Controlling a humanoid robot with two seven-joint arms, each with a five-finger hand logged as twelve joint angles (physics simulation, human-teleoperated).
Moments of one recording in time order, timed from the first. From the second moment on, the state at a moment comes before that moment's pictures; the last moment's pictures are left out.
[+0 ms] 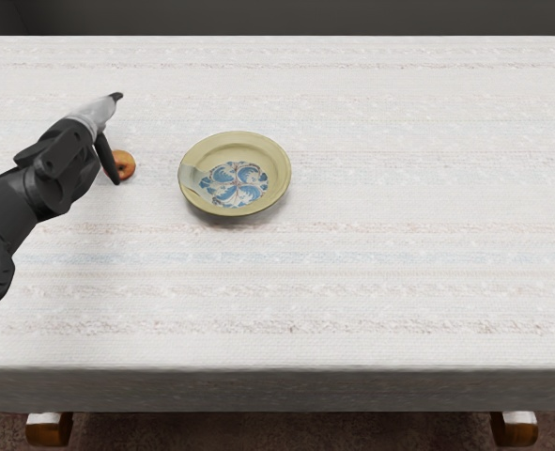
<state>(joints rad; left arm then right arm) -1.17 0.00 0.64 -0.03 0.38 0.02 0.04 -0.03 0.00 -0.34 0.13 -0.05 -0.07 0.01</state>
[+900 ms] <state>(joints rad) -1.20 0.00 0.67 -0.03 0.37 -0.24 0.07 -0.03 0.00 -0.34 0.13 -0.05 -0.07 0.01</state>
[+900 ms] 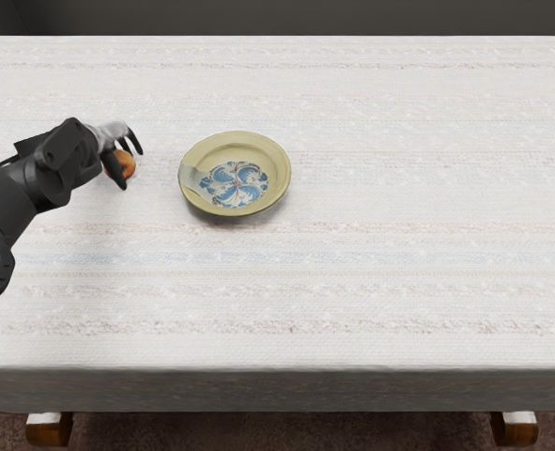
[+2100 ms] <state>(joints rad) -1.44 0.01 0.56 -0.03 0.35 -0.61 0.09 -0.03 0.00 -0.34 0.13 -0.05 -0.07 0.01</state>
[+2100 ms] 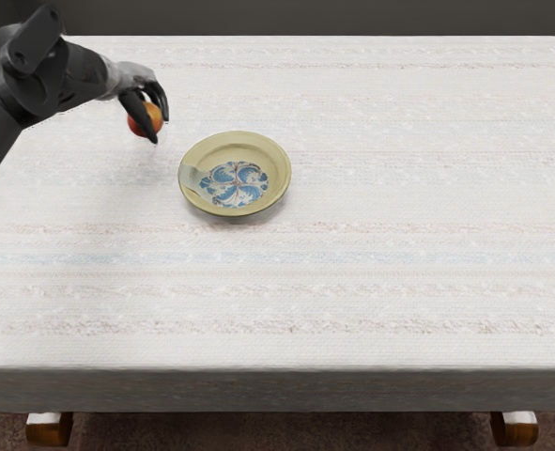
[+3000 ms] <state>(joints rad) -1.51 0.00 0.39 -0.20 0.34 -0.61 0.09 -0.03 0.00 -0.34 0.13 -0.05 -0.07 0.01</state>
